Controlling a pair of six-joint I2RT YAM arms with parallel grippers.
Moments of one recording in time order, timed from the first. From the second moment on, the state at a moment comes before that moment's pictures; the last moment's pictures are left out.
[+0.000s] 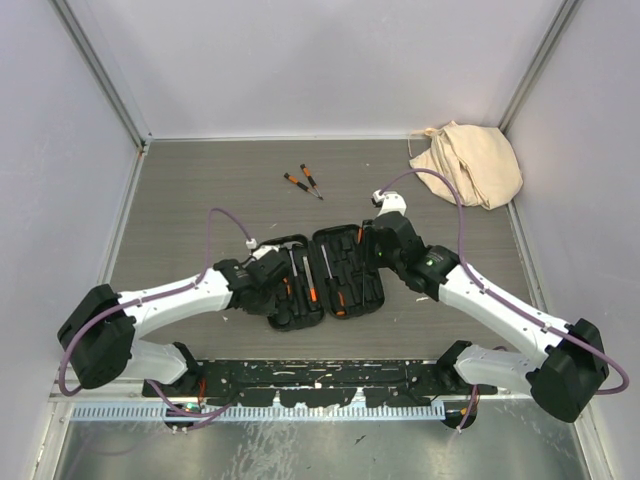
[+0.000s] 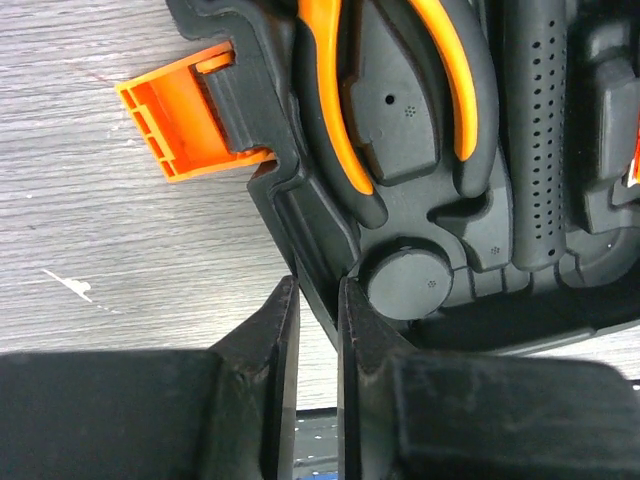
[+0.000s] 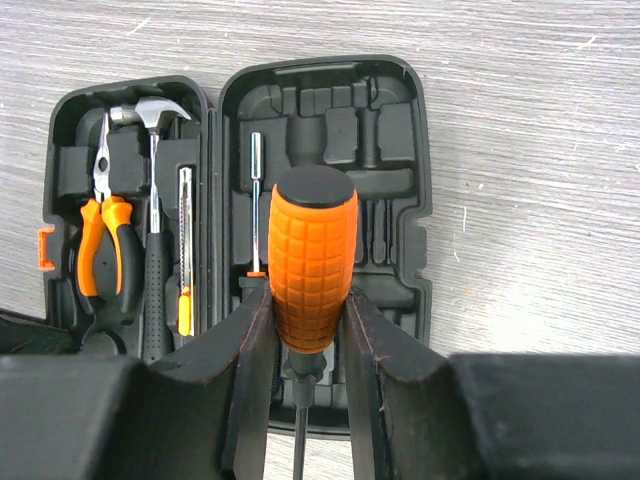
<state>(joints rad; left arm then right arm) -0.88 1.34 0.77 -0.68 -0.21 -0.78 0.71 1.12 0.85 -0.39 0.25 0.50</state>
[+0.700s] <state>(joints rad) -0.76 1.27 0.83 -0.79 -0.31 -0.76 0.71 1.35 0.92 -0.33 0.10 0.50</state>
